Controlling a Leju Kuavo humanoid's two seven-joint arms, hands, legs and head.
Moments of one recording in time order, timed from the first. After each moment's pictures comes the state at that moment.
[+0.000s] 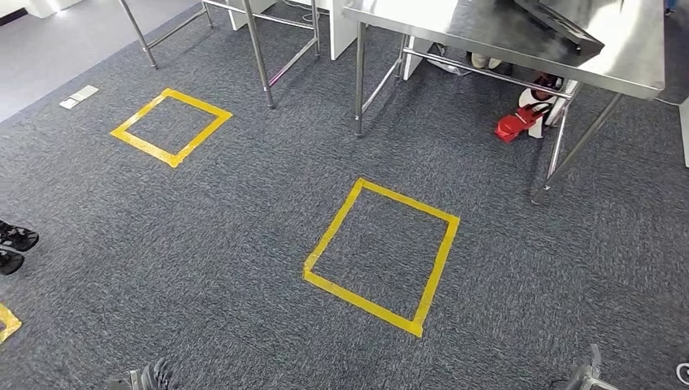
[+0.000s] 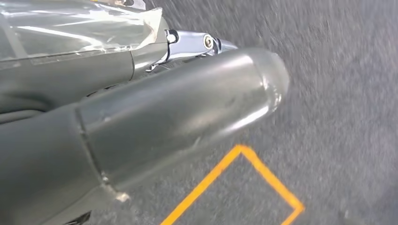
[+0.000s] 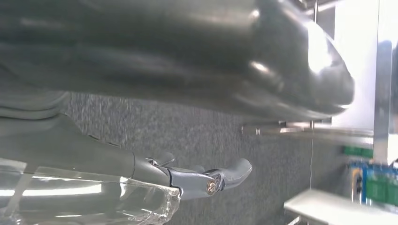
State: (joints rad) left arm -0.12 -0.15 0.68 -0.39 -0.21 -0.05 -0.66; right arm 0.18 0.34 -0.58 -1.41 0.19 -0.01 -0.48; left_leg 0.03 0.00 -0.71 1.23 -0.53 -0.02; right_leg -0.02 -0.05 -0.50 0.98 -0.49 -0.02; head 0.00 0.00
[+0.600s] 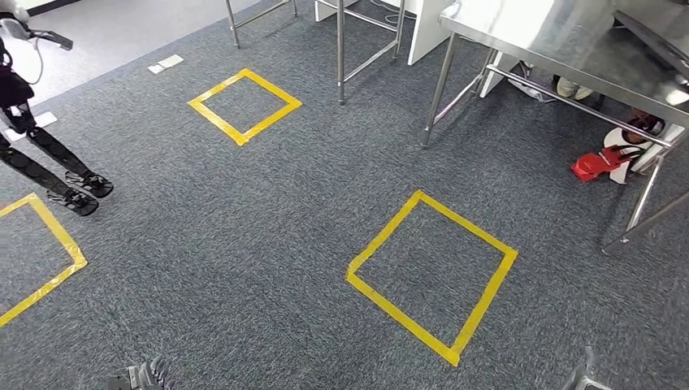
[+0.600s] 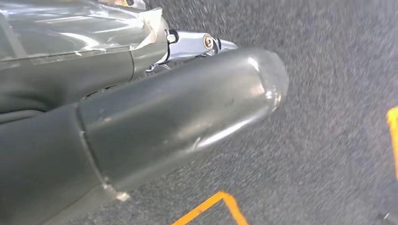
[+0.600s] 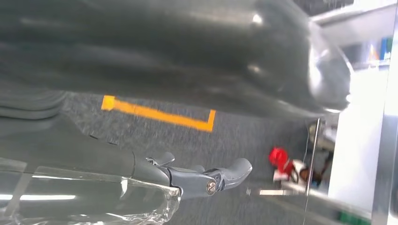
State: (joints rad) left arm -0.13 -0.15 0.67 -0.38 -0.19 -0.04 -0.65; right arm 0.17 0.33 -0.58 -1.38 0.22 -0.01 -0.47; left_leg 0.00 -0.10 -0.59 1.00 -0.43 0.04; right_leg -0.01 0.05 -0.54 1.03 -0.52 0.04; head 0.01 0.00
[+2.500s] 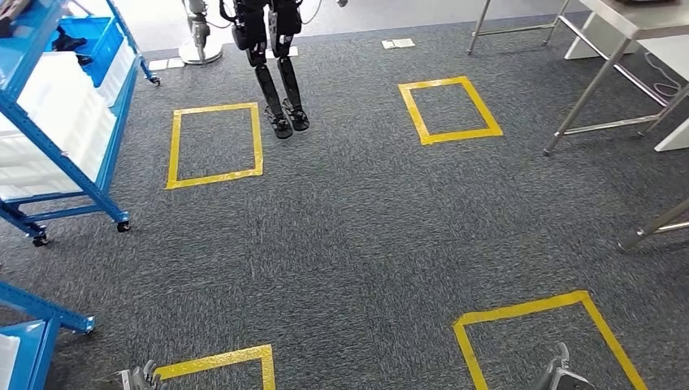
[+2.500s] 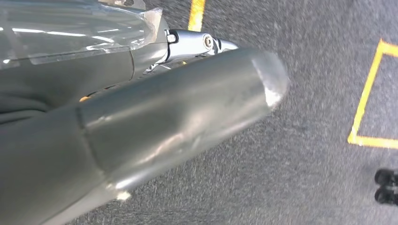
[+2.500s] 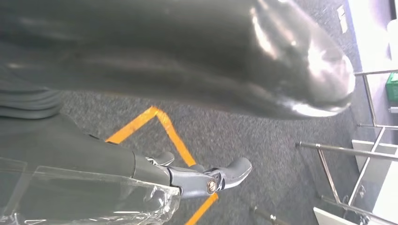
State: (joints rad) left arm -0.13 -0.13 0.66 -0.36 -0.15 -0.03 -0.67; right arm 0.13 0.30 -0.54 -1.24 0.23 -0.03 -0.48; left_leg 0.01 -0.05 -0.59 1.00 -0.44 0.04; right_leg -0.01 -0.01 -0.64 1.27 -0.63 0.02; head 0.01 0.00
